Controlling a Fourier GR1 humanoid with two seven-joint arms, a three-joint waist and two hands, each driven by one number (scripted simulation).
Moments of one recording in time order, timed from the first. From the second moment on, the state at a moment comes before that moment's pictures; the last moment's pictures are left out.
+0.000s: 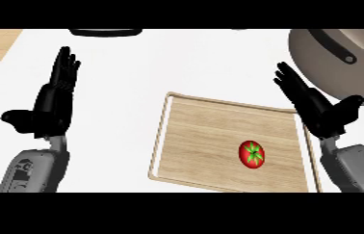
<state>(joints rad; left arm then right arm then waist) -0.24 0.24 0.00 -1.52 0.05 0.21 -0.05 -0.27 -0.52 0.26 -1.39 -0.45 0.00 -0.02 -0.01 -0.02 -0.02</state>
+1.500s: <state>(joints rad) 0.02 0.10 -0.10 -1.61 0.06 0.21 -0.11 0.39 -0.77 -0.08 -1.93 0.07 0.07 -0.77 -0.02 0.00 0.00</state>
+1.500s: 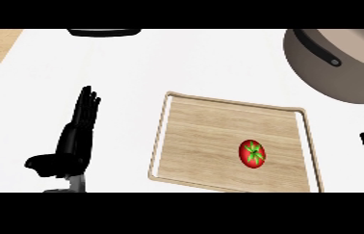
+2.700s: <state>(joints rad) -0.02 0.07 -0.08 -1.58 0.03 0.18 -0.11 0.22 -0.52 0.27 -1.97 0.68 0.18 -0.18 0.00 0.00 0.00</state>
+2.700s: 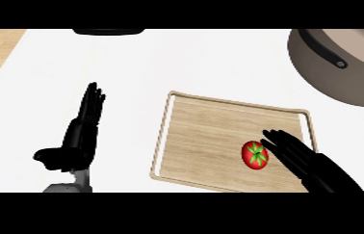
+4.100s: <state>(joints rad) 0.00 0.04 -0.05 -1.59 0.01 0.14 -0.11 0.10 -0.28 0.22 -1.73 0.92 0.00 -0.39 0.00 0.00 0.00</state>
